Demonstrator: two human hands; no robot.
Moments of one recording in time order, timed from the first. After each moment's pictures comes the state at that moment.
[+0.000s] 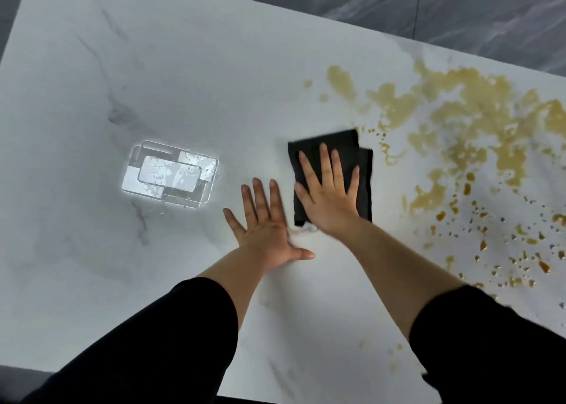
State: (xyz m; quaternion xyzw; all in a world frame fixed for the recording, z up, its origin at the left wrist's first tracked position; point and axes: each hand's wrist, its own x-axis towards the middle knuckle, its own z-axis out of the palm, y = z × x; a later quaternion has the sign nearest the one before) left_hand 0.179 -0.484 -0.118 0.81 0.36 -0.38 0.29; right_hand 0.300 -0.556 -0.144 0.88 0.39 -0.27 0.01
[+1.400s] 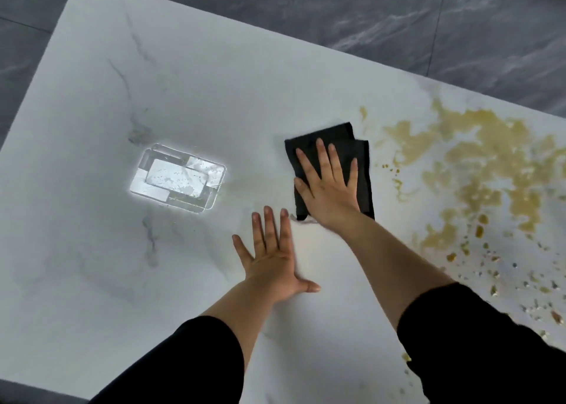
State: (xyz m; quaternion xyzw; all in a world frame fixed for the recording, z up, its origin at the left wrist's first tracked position) left_hand 0.177 -0.481 -0.121 0.80 0.35 -0.38 0.30; right_hand 0.338 -0.498 -0.145 0.86 0.44 -0.24 0.02
